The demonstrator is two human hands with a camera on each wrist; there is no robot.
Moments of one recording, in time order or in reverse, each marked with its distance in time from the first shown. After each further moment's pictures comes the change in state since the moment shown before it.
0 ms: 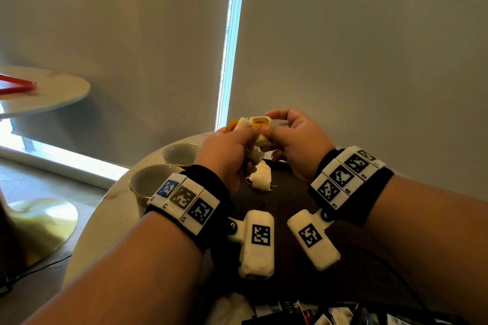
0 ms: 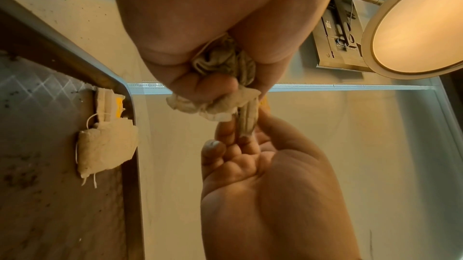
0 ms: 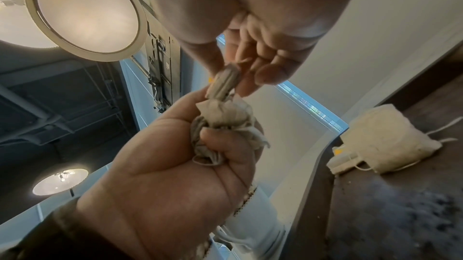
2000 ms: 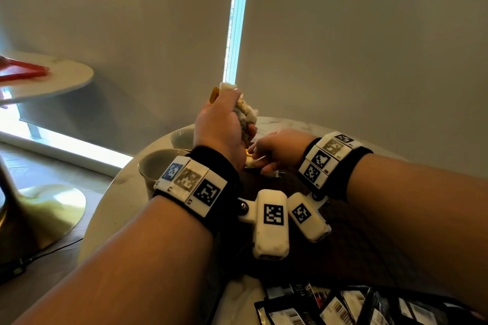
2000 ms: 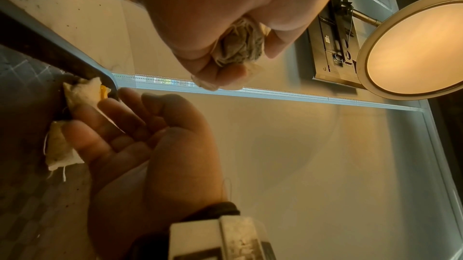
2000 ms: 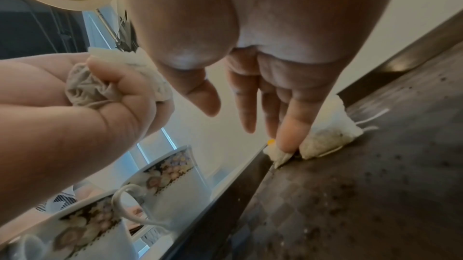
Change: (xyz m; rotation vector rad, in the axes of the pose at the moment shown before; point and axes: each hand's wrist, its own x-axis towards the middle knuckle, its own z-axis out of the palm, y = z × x) left_hand -0.007 0.015 -0.001 -0.309 0.152 0.129; right_hand 0.027 0.030 0.023 -0.330 -0.262 0.506
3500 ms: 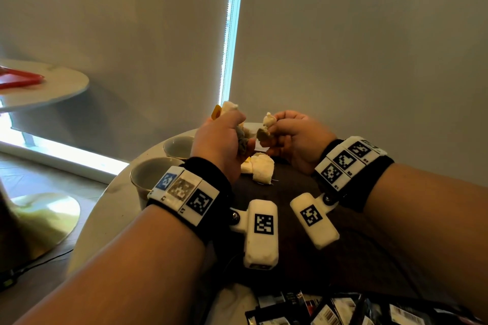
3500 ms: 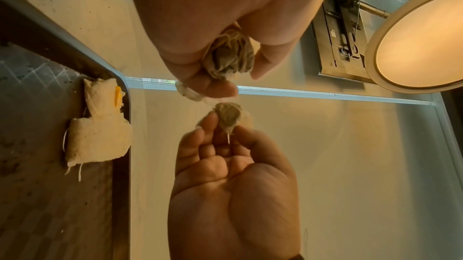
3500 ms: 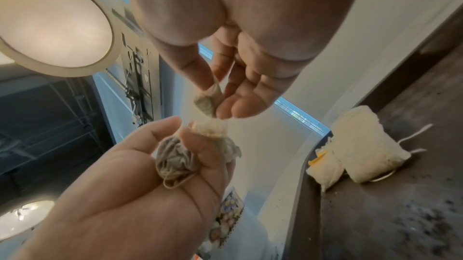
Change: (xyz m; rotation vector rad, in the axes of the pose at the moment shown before) left_hand 0.005 -0.009 -0.001 0.134 -0.002 -0.129; right_hand -0.037 -0.003 -0.024 0.449 0.101 -0.383
